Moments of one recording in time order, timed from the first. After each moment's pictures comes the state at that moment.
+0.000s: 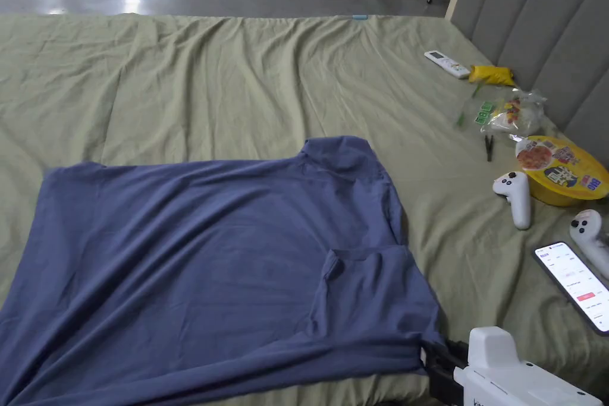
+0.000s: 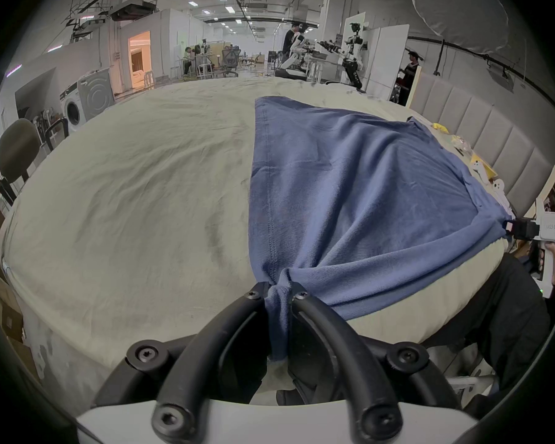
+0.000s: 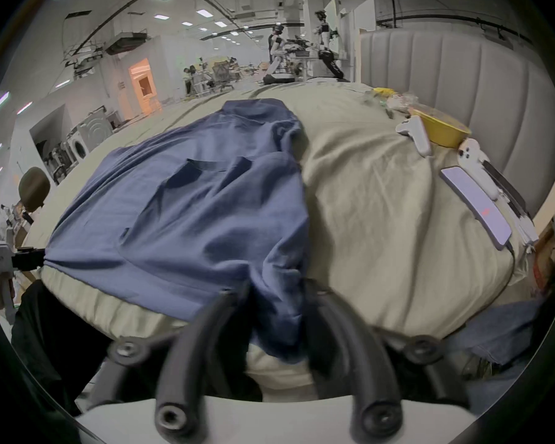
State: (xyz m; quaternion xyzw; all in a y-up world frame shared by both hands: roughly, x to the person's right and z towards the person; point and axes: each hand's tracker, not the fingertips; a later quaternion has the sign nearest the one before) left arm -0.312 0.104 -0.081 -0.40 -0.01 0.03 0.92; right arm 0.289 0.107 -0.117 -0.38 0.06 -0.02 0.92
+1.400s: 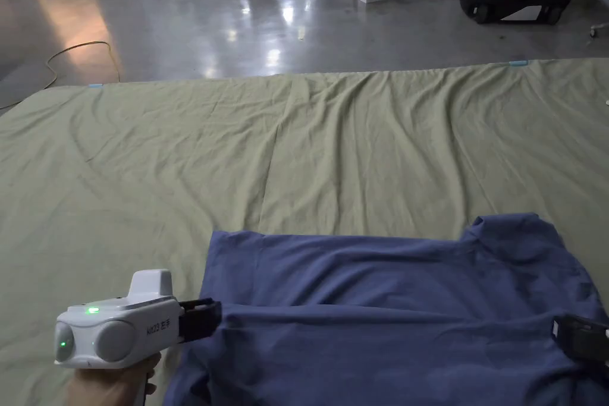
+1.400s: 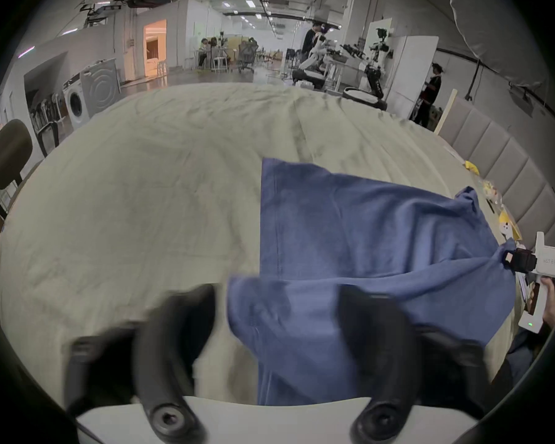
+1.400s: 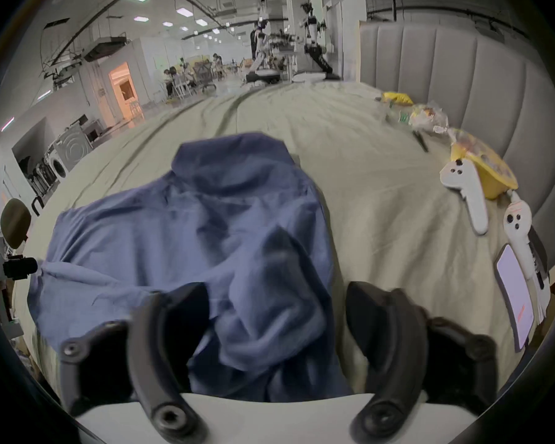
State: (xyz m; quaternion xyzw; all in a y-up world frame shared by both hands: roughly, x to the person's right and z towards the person) left arm -0.328 0.133 -0.297 -0.41 0.02 0.07 0.91; right arm 0.262 0.133 -0.317 -0.41 0.01 -0.04 0.91
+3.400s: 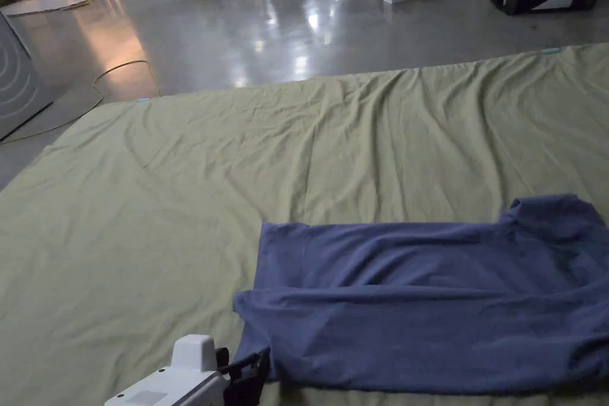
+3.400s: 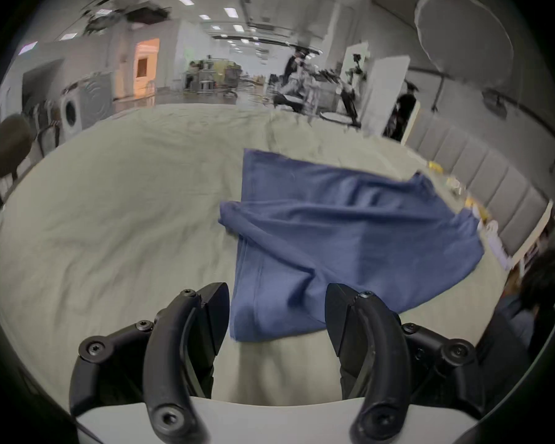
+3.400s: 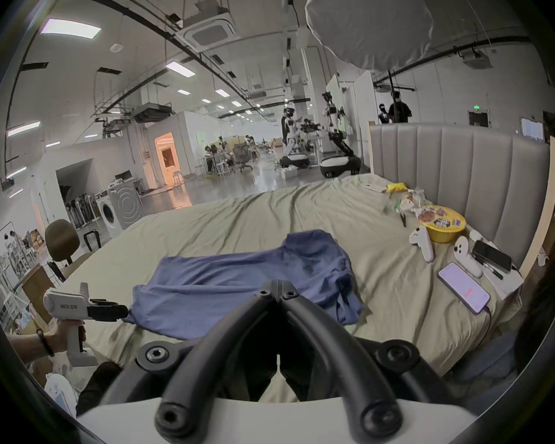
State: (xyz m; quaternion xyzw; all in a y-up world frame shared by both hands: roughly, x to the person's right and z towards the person) left arm -0.314 0.117 -0.170 -0.35 -0.04 0.05 0.94; right arm 0.216 0.268 -0.068 -0.19 0.06 -0.06 0.98
